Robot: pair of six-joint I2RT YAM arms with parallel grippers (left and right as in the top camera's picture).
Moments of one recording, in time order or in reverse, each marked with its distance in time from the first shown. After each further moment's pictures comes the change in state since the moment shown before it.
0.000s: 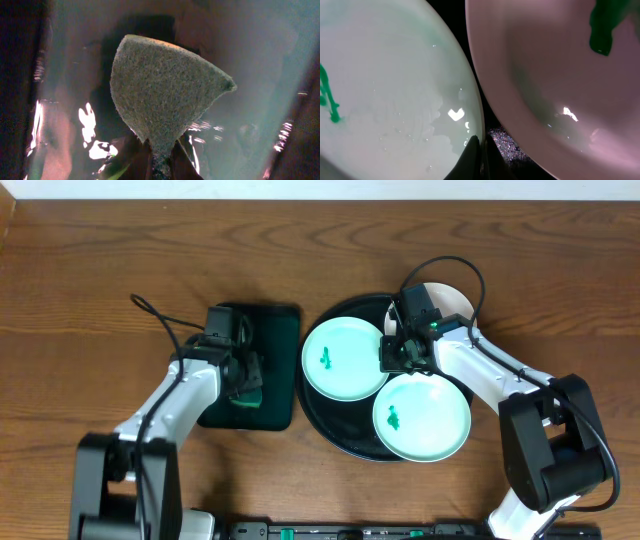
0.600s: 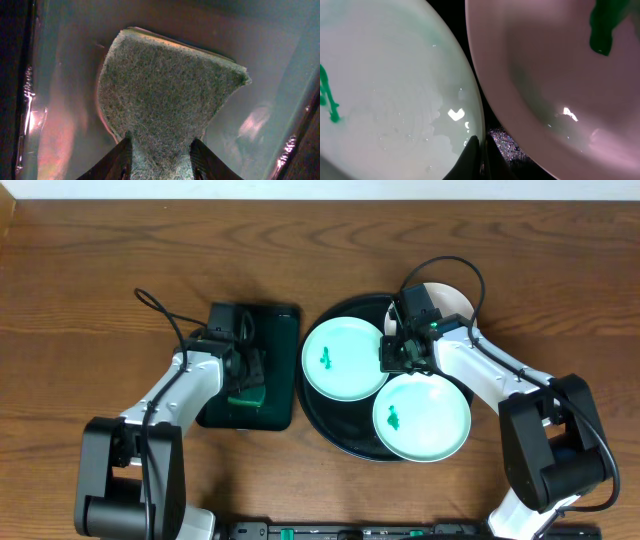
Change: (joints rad) left arm 0.000 0.072 0.031 0.004 -0.003 -0.004; right arm 0.000 0.000 0.000 0.000 0.000 0.000
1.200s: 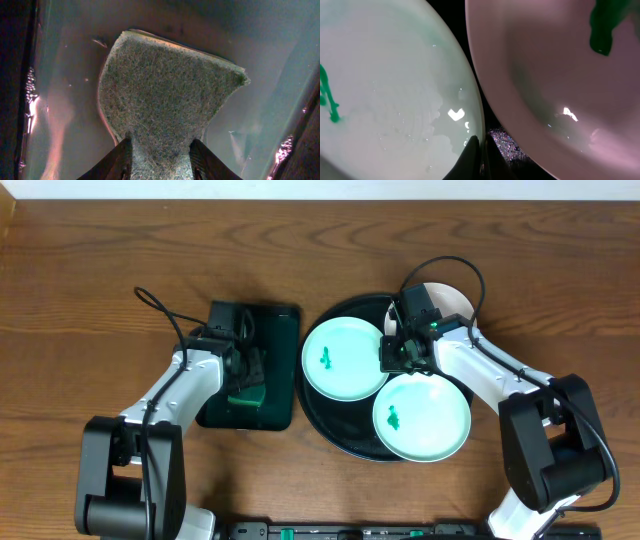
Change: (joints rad) left arm 0.000 0.006 0.019 -0.020 0.000 0.000; right arm 0.000 0.000 0.000 0.000 0.000 0.000
